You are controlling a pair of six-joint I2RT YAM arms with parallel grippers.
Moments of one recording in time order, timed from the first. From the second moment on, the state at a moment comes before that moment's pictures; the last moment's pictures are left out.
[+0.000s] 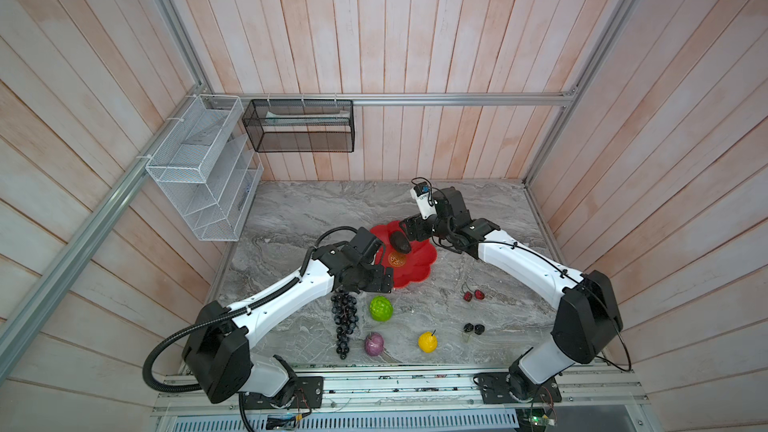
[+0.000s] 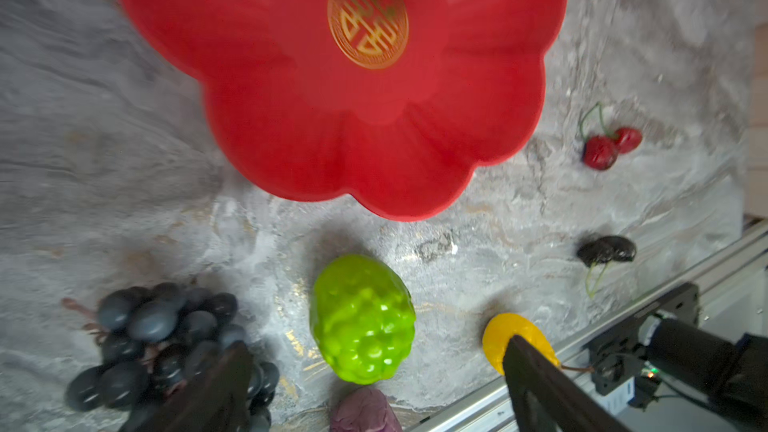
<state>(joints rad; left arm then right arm) -0.76 1.47 1.12 -0.80 0.12 -0.54 0.59 1.58 1.22 -0.27 -0.07 0.15</state>
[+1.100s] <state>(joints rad) -0.84 1.74 1.11 -0.81 0.13 -0.51 0.52 1.51 1.00 -0.09 -0.11 0.23</state>
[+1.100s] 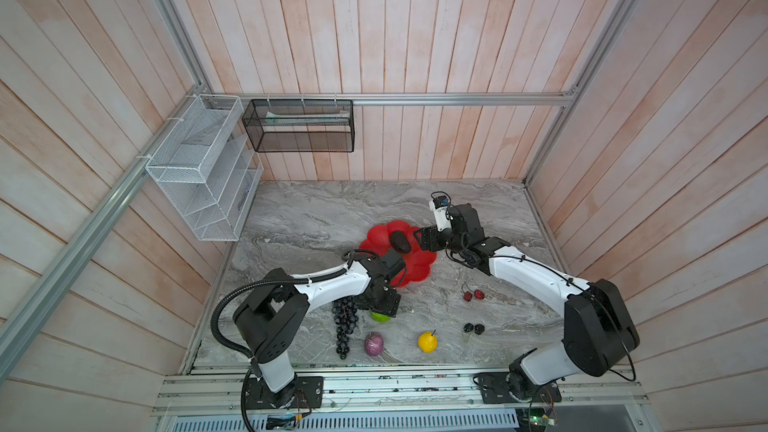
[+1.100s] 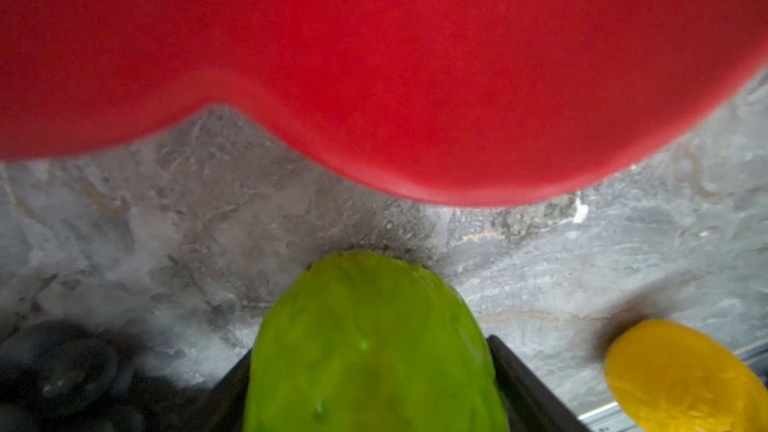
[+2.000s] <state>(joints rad) -0.61 1.74 1.44 -0.77 0.13 -0.44 0.52 1.41 0.93 -0.08 -0.12 0.24</state>
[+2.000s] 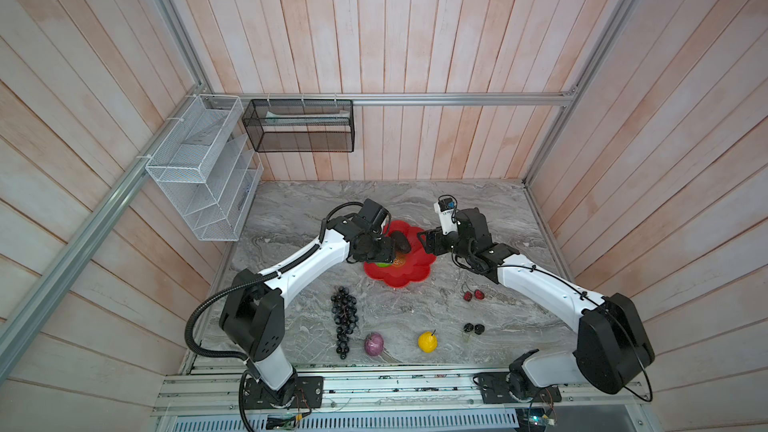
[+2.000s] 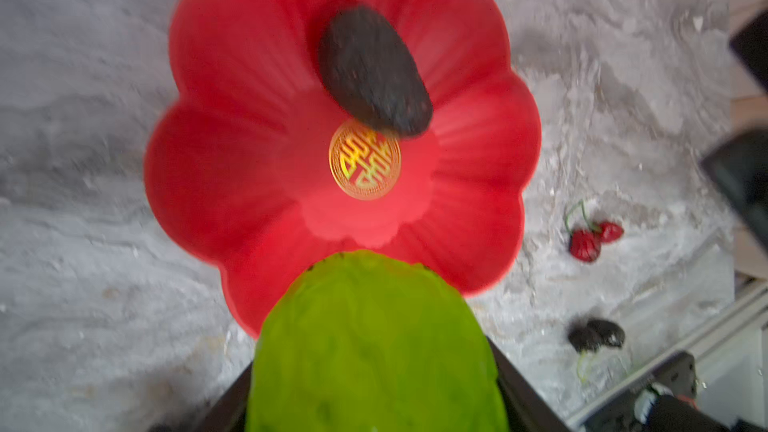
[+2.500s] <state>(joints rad) -0.59 2.05 1.57 -0.71 0.10 -0.38 0.52 1.37 0.91 -0.11 -0.13 0.24</state>
